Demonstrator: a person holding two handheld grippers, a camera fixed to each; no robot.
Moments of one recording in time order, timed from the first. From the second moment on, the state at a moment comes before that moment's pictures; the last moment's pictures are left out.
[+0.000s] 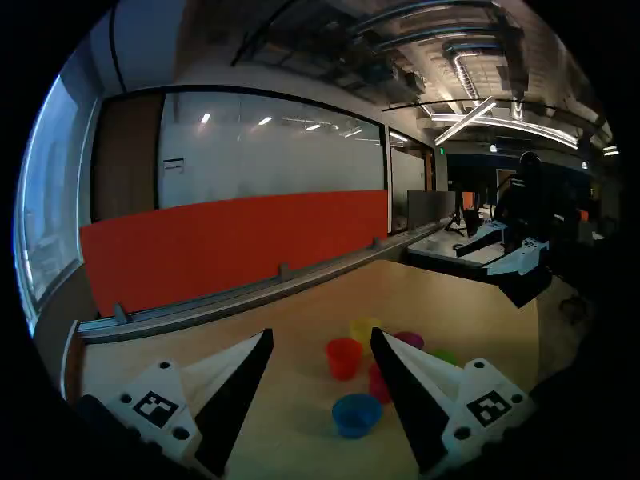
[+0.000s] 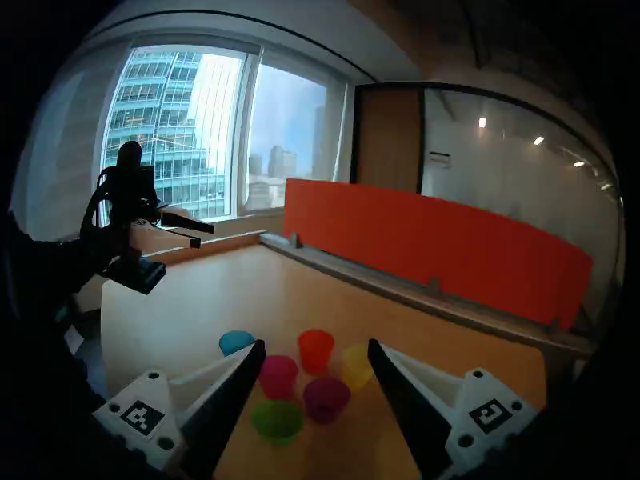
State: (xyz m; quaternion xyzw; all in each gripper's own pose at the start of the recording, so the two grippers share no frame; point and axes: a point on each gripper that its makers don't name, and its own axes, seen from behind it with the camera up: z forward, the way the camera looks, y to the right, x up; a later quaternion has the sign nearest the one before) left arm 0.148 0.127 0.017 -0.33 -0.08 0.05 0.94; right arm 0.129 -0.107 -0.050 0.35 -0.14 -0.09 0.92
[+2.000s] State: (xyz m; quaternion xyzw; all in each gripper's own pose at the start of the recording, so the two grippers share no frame) left arm -0.063 0.157 -0.007 -0.40 -0.27 0.14 0.87; right arm -0.076 -0.113 -0.081 0.38 -0.29 -0.13 0.87
